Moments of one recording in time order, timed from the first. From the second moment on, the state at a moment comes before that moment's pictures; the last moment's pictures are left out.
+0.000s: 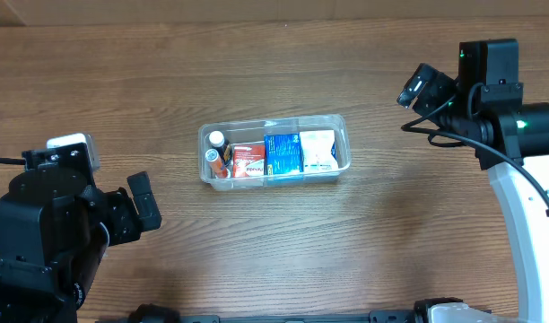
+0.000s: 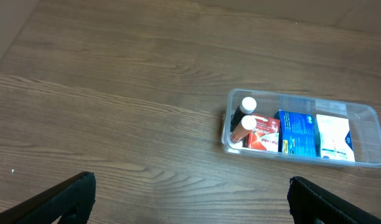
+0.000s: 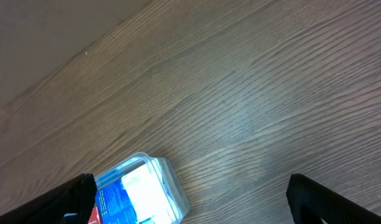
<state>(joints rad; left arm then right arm) -0.21 0.98 1.70 -1.50 -0.24 -0.34 0.09 1.41 1.56 -1.06 0.06 0.59</state>
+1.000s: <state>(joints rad) -0.21 0.98 1.70 -1.50 -0.25 -0.34 0.09 1.14 1.56 -1.06 0.00 0.30</state>
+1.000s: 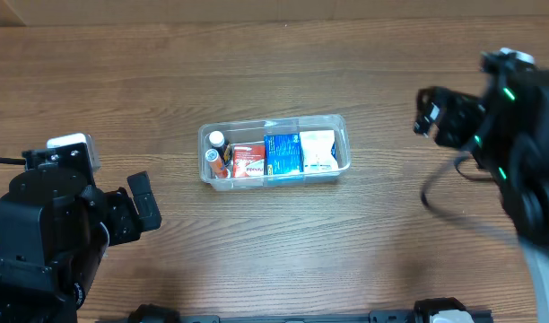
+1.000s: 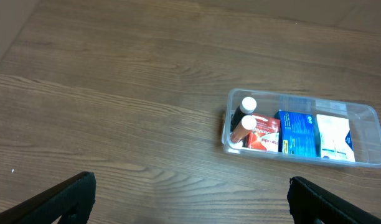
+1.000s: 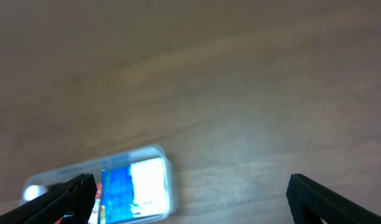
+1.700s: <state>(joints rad) -0.21 0.98 1.70 -1.50 -0.25 -0.34 0.09 0.24 0.43 -0.56 0.01 0.31</state>
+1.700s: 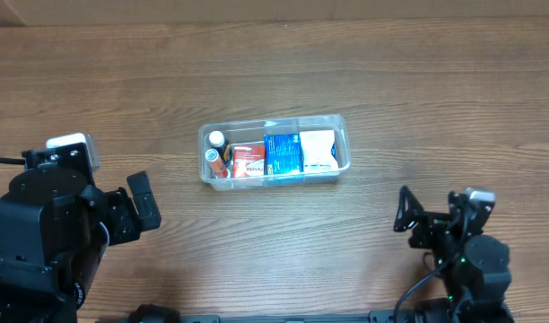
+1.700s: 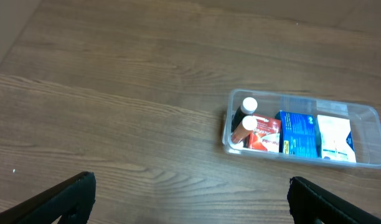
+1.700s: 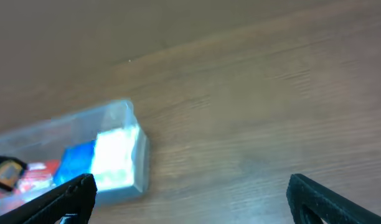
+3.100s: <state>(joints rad) -0.21 0.84 1.57 -1.50 -0.25 -0.34 0.09 0.02 0.17 -0.57 0.04 0.30</state>
